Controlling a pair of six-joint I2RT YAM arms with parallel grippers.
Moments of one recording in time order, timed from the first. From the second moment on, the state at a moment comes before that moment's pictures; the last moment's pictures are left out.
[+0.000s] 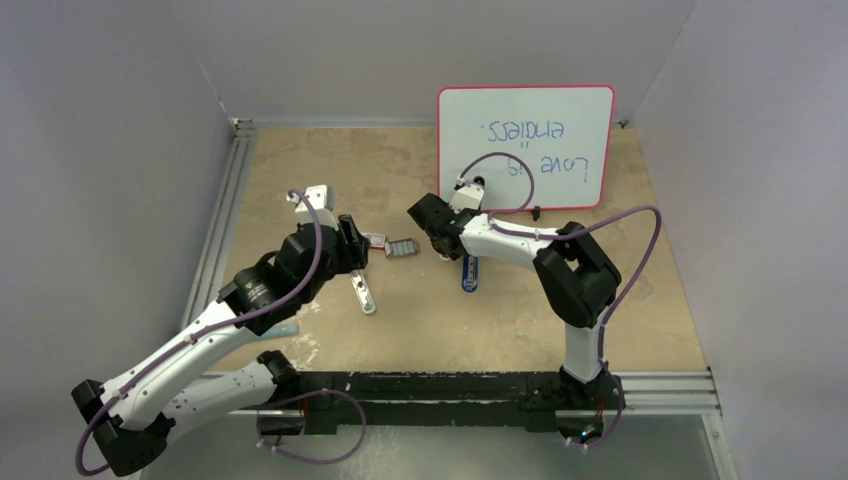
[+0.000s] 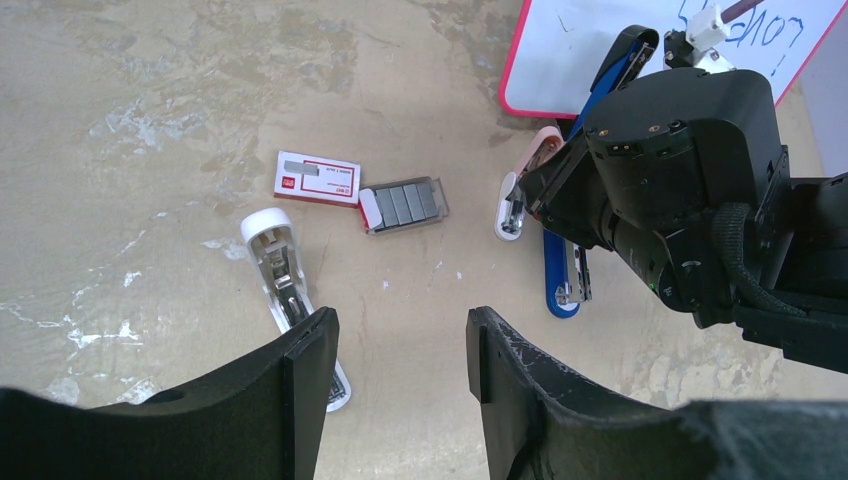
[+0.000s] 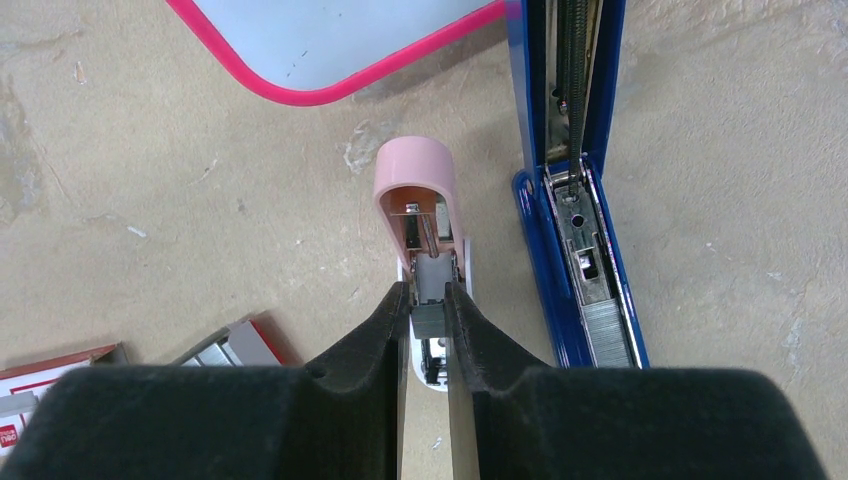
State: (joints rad) left arm -0.80 0.84 0.90 -0.57 -0.48 -0.65; right arm 0.80 1.92 1.31 -0.49 0.66 1.07
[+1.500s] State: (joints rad) left arm -0.80 0.84 0.90 -0.57 -0.48 -0.65; right arm 0.81 1.92 1.30 -0.50 0.65 1.09
